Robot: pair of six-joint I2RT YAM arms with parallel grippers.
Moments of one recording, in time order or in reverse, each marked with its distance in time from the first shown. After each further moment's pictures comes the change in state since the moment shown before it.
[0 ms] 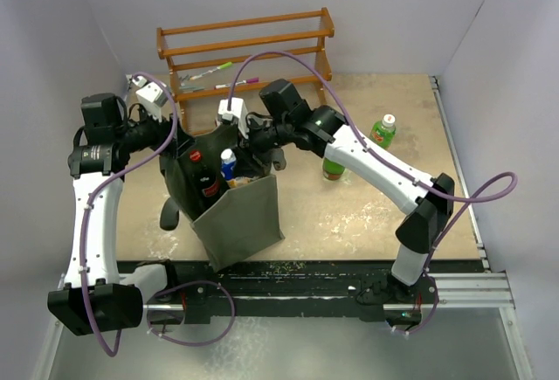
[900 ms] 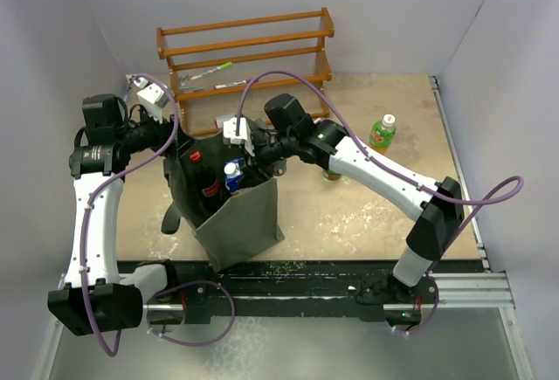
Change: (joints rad) left arm -0.001 -0.001 -0.012 0.003 0.002 0.008; right arm 0.009 -0.076 -0.227 0.151 -0.073 -0.198
